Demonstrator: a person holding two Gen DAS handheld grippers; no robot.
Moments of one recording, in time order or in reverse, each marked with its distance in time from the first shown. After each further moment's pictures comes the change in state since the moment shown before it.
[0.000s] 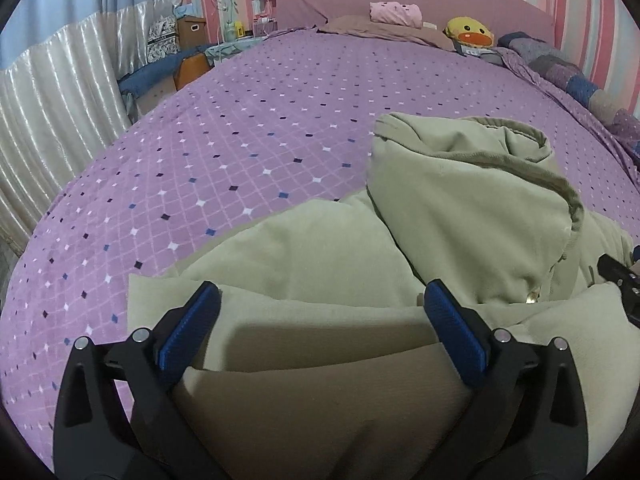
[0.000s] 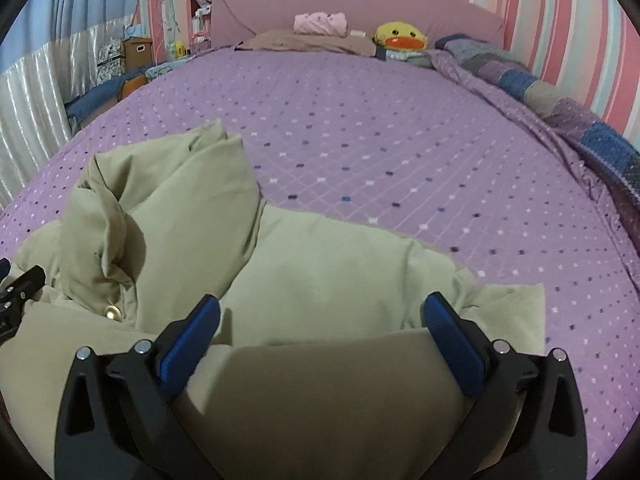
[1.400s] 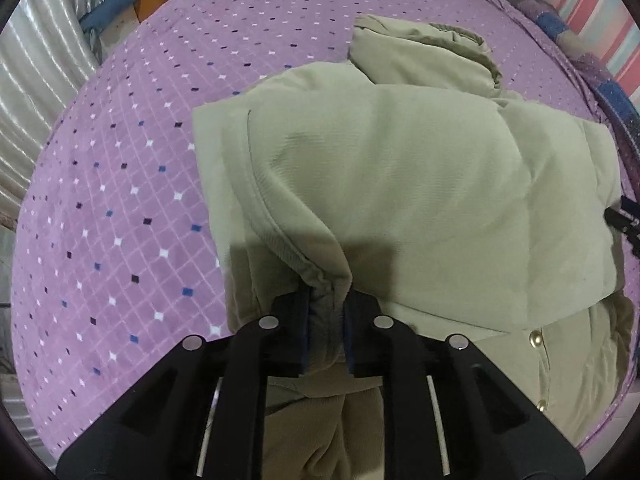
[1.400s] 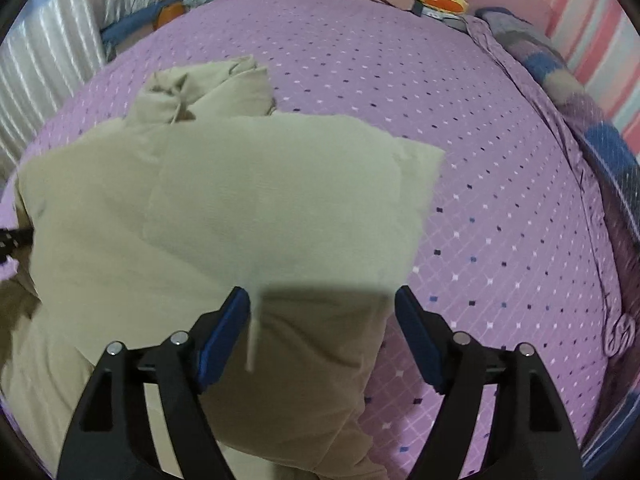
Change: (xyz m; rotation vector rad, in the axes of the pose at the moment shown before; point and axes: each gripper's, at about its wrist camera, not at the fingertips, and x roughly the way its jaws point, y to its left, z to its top) left arm -0.095 0.053 -0.053 0.072 0.384 -0.141; right arm -0.116 -0.056 -0.034 -0.157 0.245 0.062
